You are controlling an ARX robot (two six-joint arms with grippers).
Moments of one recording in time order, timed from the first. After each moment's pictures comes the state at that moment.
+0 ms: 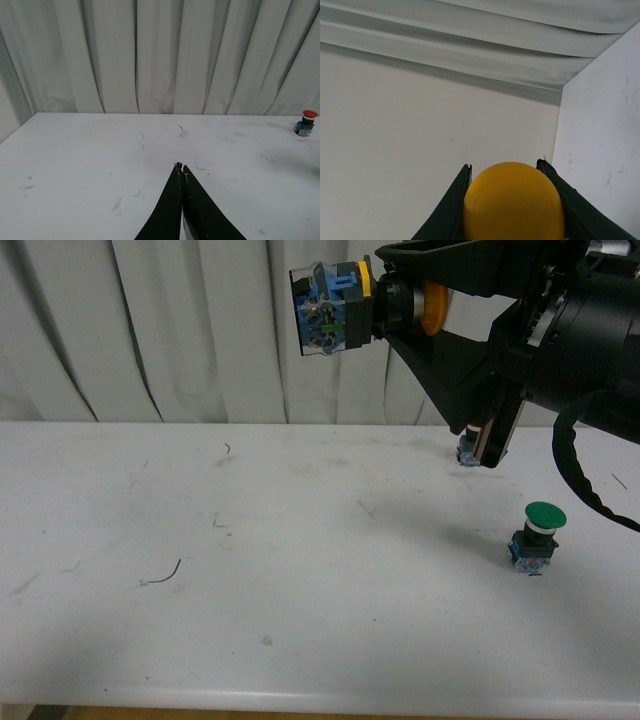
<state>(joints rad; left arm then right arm) 0.00 0.07 0.08 -0.01 0.00 0.00 0.31 1.84 0.76 1.28 -0.59 1.44</state>
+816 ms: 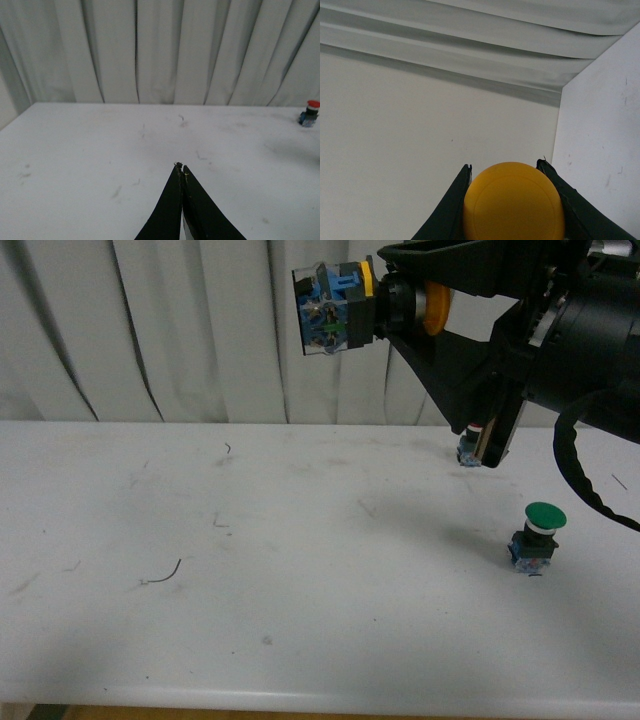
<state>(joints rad) 0.00 0.01 0.01 -0.01 0.00 0.00 0.31 1.84 0.76 1.28 -0.58 1.44</state>
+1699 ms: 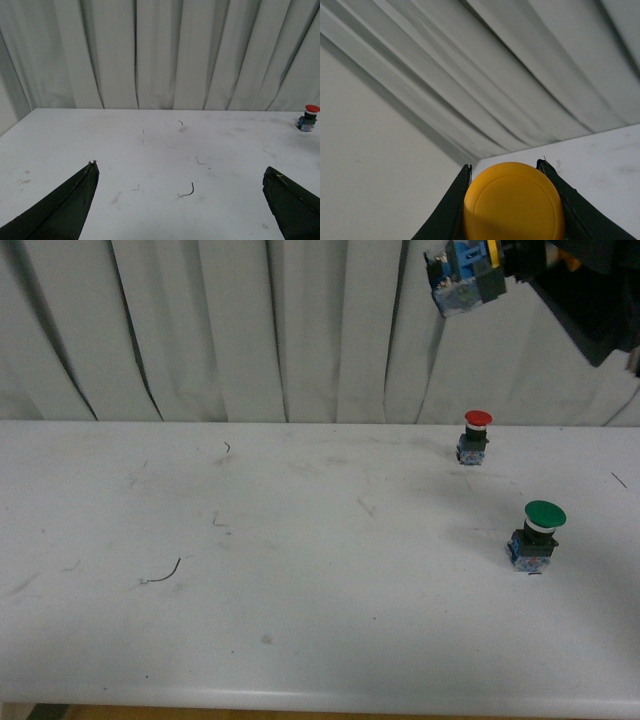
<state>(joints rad) 0.00 0.01 0.01 0.00 0.00 0.00 0.16 1.74 0.74 1.20 -0.50 0.89</state>
